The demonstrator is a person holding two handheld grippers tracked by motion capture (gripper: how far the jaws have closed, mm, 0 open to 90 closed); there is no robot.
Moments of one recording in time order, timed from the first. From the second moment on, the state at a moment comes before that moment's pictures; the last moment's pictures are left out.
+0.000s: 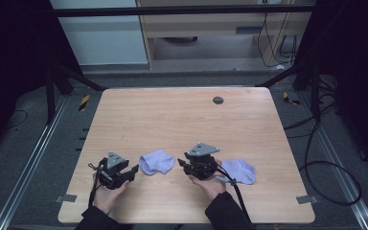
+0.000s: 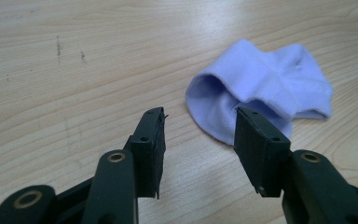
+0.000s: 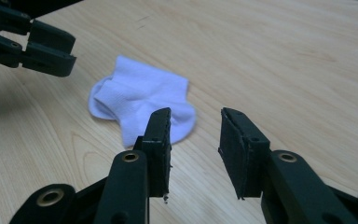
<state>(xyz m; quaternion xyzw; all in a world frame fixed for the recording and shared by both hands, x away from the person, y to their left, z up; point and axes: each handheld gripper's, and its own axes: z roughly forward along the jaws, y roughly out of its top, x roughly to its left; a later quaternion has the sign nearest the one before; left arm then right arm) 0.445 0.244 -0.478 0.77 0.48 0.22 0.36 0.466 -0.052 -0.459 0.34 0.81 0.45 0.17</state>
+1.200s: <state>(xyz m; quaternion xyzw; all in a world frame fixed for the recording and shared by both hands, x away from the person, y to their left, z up) 0.460 0.223 -0.497 0.79 0.46 0.21 0.35 0.480 0.010 -0.501 0.31 0.86 0.39 0.11</state>
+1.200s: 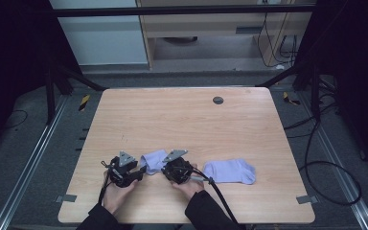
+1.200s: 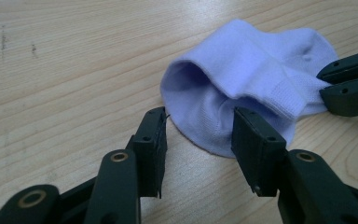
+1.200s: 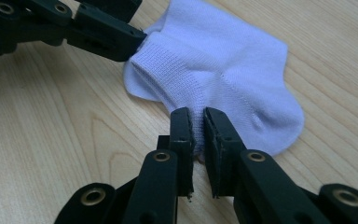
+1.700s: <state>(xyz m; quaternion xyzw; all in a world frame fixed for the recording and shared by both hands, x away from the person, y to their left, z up) 0.460 0.218 -0.501 0.80 0.45 0.20 0.35 0.476 0.010 -0.496 0.32 0.84 0.42 0.09</state>
